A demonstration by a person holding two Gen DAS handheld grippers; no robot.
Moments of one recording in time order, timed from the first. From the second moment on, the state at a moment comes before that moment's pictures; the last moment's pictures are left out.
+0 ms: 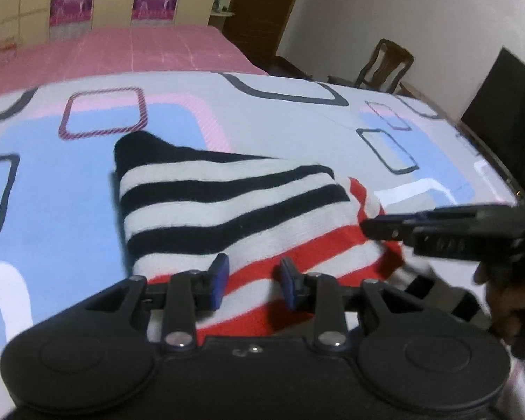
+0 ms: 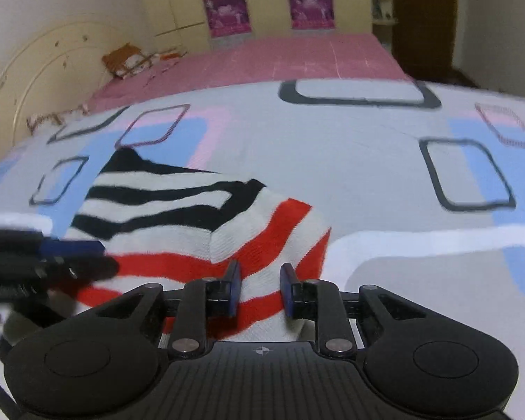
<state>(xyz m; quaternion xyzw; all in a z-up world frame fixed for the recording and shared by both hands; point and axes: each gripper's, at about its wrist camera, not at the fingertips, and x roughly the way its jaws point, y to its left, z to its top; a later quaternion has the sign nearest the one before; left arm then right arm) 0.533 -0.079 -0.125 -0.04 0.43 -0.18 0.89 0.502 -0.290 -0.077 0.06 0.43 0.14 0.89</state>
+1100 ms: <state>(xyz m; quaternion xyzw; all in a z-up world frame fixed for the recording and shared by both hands) 0.371 -0.094 -0.100 0.03 0.41 -0.18 0.89 0.353 -0.271 -0.039 -0.03 0.41 0.22 0.88</state>
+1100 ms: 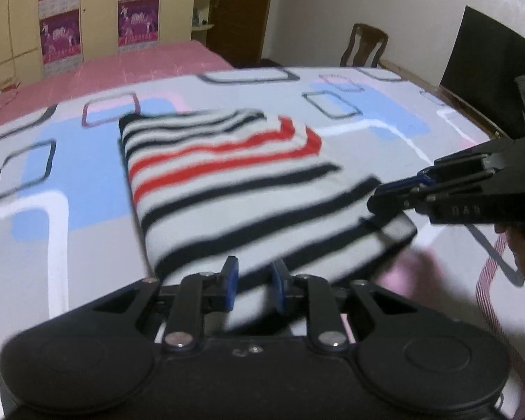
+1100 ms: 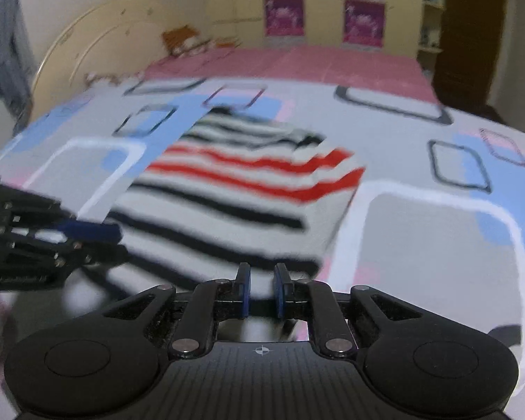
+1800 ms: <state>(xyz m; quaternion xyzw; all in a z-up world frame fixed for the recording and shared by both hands) 0.367 -0.095 -0.093 0.02 0.40 -0.17 0.90 0.341 -0.271 -0.049 -0.05 0.42 0.19 0.89</state>
